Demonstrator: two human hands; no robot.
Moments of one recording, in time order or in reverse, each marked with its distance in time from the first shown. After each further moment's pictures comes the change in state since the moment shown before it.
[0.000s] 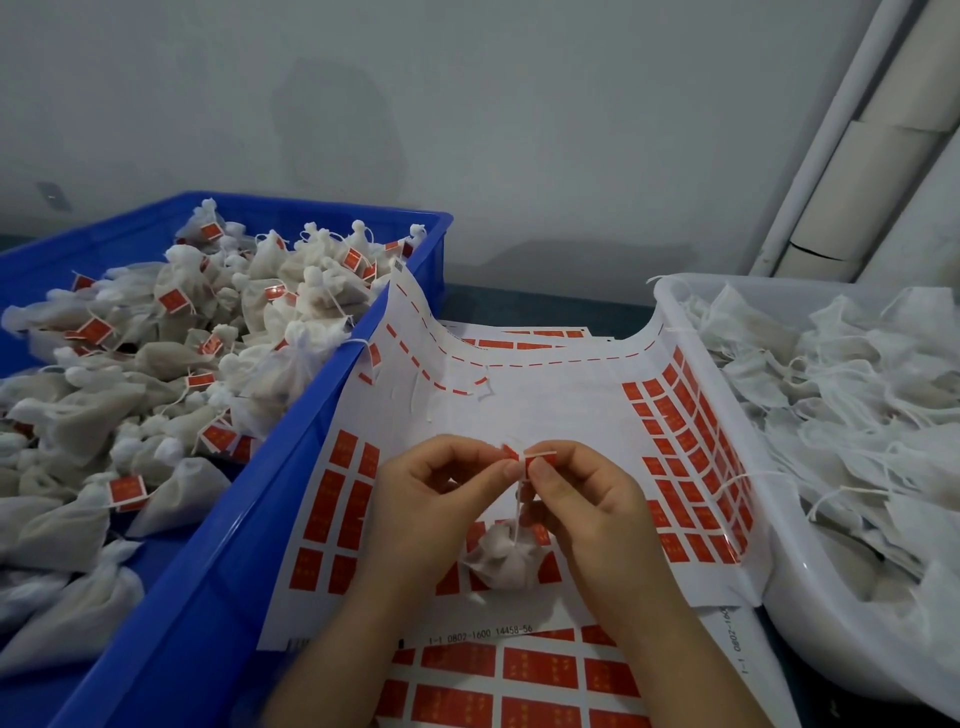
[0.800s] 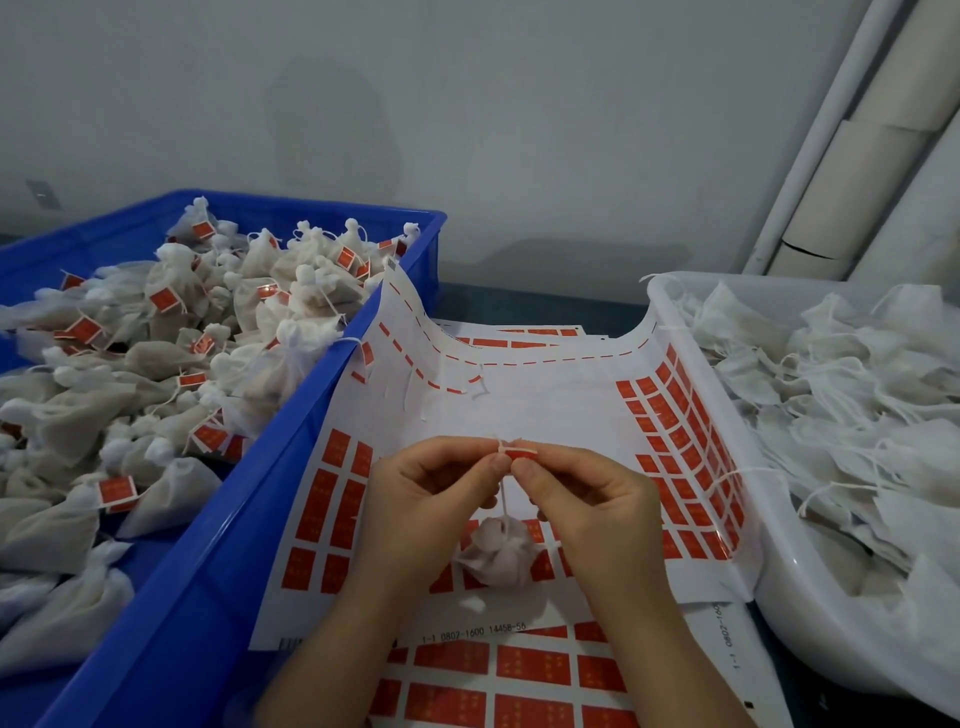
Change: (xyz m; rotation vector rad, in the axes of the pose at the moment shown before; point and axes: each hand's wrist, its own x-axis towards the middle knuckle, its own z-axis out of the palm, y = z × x) left_hand -0.003 0.006 0.001 -0.114 -0.009 0.023; right_hand -0.002 -0.007 0.003 -0.106 0.156 -0.188
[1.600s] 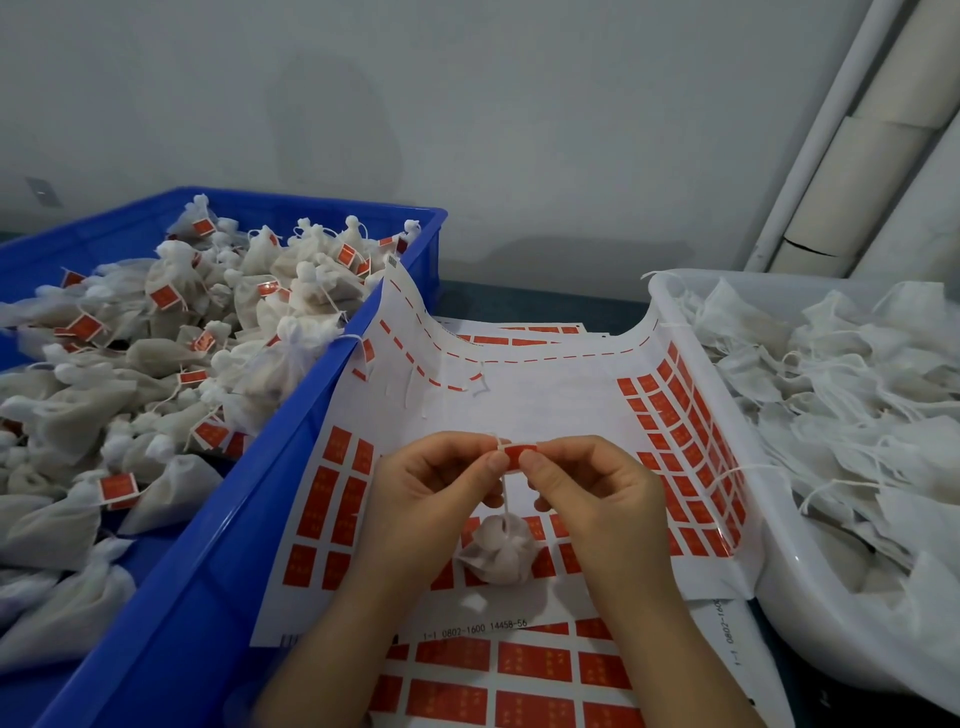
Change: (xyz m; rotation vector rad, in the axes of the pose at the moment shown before) left_hand 0.001 0.000 -0.001 -0.002 -0.051 -0.027; right_hand 0.002 0.001 -0.002 -0.001 0.044 0.057
